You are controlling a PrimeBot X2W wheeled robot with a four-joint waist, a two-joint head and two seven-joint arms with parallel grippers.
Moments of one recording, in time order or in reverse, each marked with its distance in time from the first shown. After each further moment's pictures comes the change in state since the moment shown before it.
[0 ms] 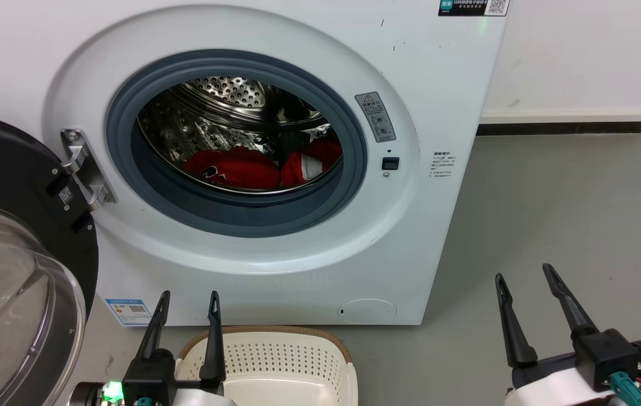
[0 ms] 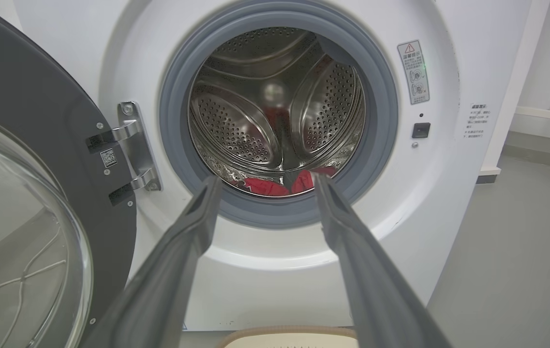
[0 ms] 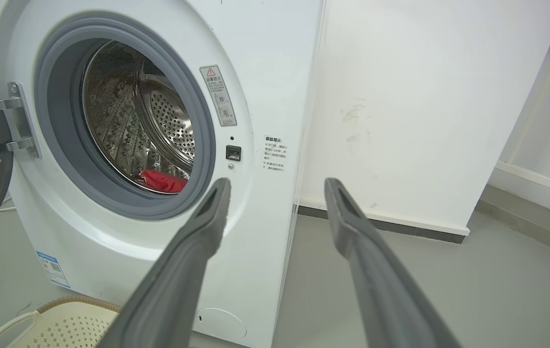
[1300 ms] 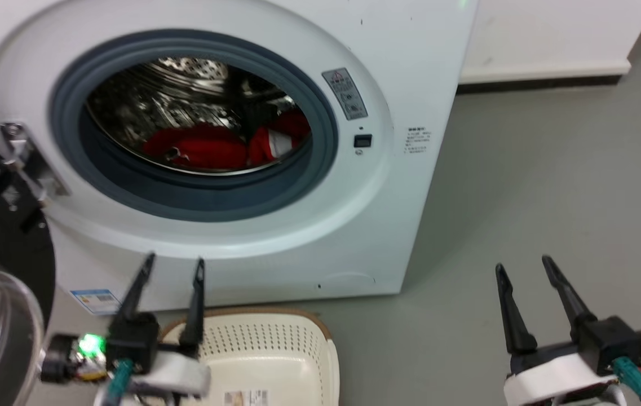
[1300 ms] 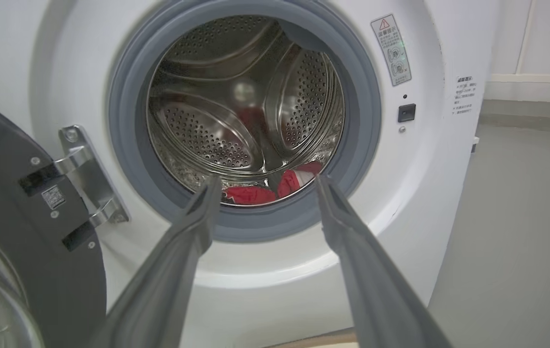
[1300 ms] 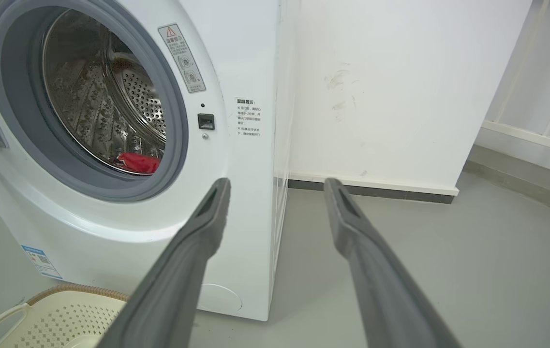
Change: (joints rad) left arm -0.092 0.041 0.054 0.056 0.067 -0.097 -0.016; right arm -0.039 -0.001 -0.004 0.069 0.047 0.000 -0.017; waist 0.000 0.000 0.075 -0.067
